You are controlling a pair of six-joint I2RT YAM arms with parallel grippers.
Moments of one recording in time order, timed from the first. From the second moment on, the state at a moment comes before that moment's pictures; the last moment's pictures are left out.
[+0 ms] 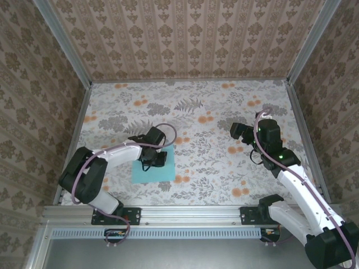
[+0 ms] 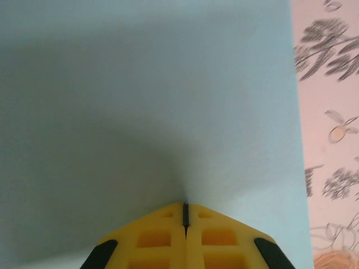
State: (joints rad) left arm -0.65 1.55 0.79 -0.53 0.14 -0.44; right arm 0.24 0.86 0.71 -0.39 0.08 0.48
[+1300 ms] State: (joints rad) left arm -0.78 2.07 1.40 -0.48 0.31 -0.45; right arm 0.27 0.89 0.71 -0.43 0.10 0.48
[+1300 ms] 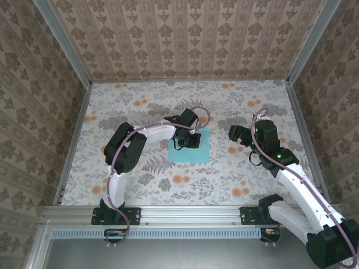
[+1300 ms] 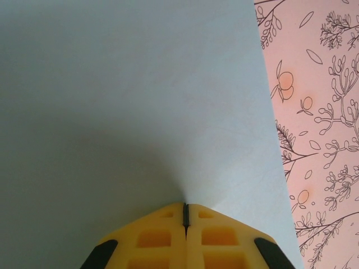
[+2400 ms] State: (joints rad) left arm -0.59 1.56 0.89 -0.37 0.44 -0.48; right arm 0.53 1.65 1.13 -0.43 0.11 0.47
